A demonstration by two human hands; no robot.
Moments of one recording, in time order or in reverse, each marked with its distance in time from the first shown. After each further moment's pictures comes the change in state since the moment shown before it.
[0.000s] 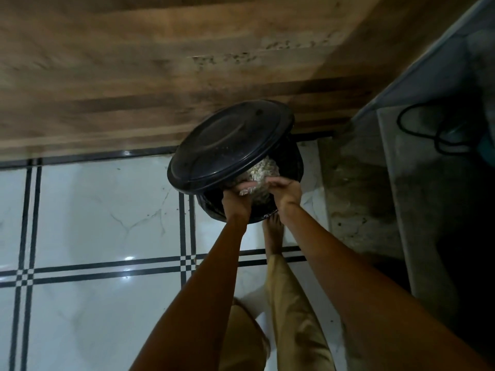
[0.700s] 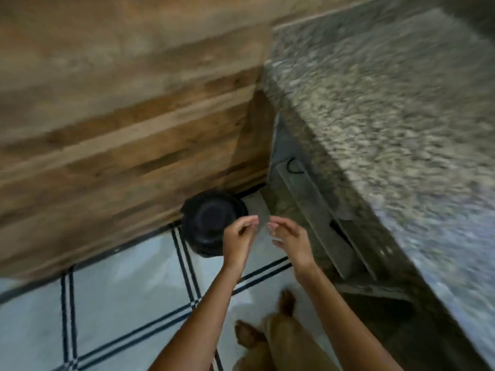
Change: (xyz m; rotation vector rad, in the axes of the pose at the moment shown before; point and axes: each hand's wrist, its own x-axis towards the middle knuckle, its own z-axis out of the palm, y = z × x) left_hand -0.339 0.145 -0.122 -0.117 -0.443 0.529; right_hand -0.375 -0.133 -0.182 0.233 0.002 -0.304
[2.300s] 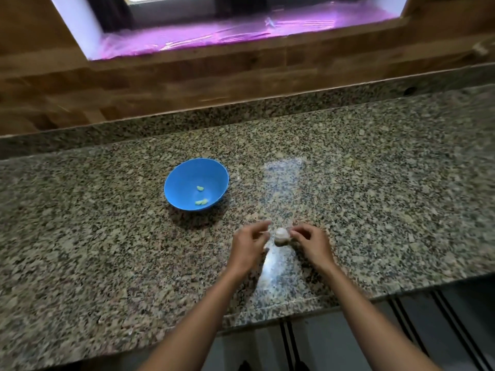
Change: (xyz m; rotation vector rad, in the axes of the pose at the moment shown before) left_hand -0.398 0.049 0.439 0.651 -1.400 0.573; right_hand -0.356 0.120 -0.501 0.004 1.244 -0.043
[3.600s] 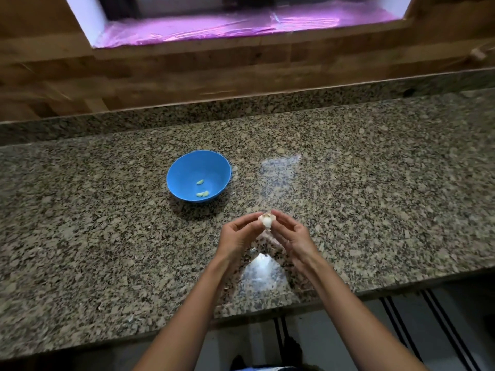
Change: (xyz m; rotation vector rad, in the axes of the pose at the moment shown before) left_hand -0.012 -0.005 -0.023 -0.881 -0.061 -0.187; right_hand -0.031 -0.049 0.020 0.920 -0.235 0.238
